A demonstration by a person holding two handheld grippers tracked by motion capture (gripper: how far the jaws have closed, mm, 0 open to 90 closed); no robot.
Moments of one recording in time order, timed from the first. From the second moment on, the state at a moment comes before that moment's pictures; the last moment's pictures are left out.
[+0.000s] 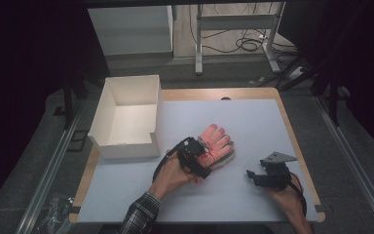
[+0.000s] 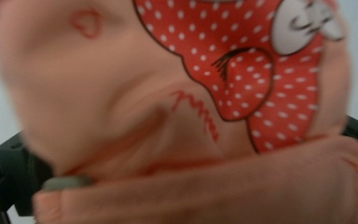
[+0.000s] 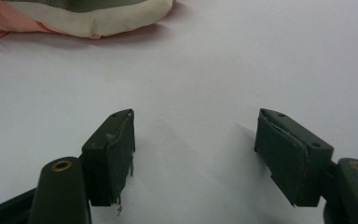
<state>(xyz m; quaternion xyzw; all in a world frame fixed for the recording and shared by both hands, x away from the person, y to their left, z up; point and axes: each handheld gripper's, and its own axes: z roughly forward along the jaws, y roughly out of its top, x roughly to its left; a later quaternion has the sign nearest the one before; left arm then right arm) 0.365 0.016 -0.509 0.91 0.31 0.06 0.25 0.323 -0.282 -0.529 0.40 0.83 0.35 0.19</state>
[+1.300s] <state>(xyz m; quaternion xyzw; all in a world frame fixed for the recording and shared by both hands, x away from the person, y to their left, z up) 0.386 0.031 -0.455 0.90 0.33 0.04 0.27 0.323 -0.282 -0.530 0.40 0.83 0.35 0.19</state>
